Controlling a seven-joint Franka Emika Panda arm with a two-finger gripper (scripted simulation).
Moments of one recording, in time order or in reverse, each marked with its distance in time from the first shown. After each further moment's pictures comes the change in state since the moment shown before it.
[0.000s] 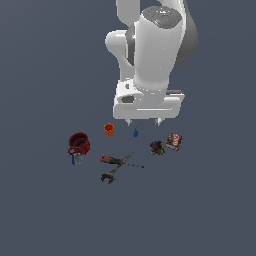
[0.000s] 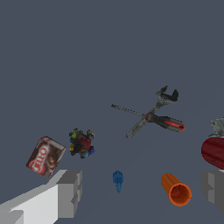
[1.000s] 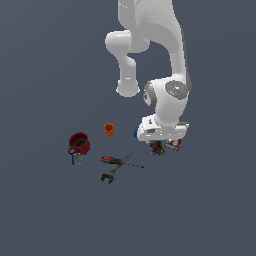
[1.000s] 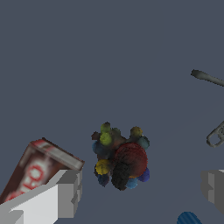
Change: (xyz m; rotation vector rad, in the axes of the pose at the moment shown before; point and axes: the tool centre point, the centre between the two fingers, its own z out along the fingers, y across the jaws) arm -0.031 -0.092 0.168 0.016 -0.008 -0.016
